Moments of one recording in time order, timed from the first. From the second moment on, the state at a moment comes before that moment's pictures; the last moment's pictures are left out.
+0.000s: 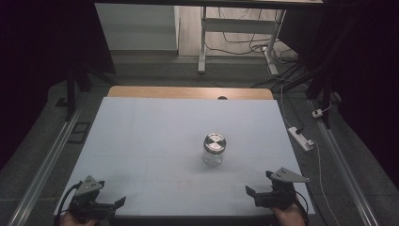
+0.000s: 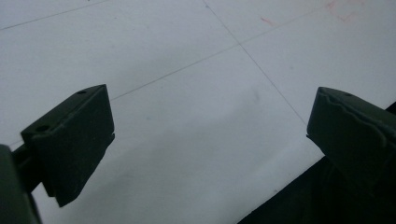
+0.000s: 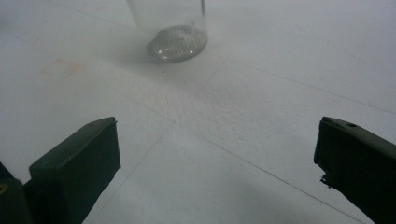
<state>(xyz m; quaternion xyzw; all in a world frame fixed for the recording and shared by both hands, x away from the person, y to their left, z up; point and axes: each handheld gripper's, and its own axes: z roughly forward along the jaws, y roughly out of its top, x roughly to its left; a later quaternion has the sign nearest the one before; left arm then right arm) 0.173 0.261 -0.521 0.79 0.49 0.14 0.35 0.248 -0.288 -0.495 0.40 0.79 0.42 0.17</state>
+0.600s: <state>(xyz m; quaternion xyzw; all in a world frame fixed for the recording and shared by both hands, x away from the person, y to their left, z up) 0.173 0.255 -0.523 0.80 0.48 0.14 0.33 0.252 -0.284 -0.496 0.39 0.81 0.41 0.15</state>
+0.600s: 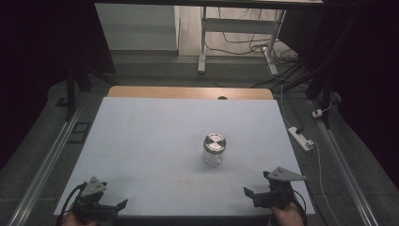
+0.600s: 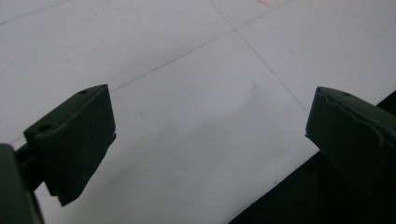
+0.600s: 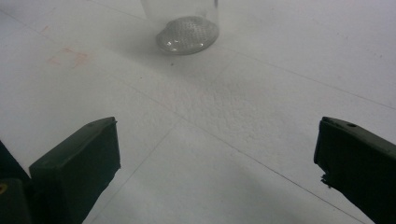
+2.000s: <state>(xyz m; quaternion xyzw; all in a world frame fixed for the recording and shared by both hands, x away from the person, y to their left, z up) 0.175 0.256 -0.523 0.80 0.49 0.13 0.33 0.264 -0.257 -0.489 0.33 0.82 0.44 0.13</state>
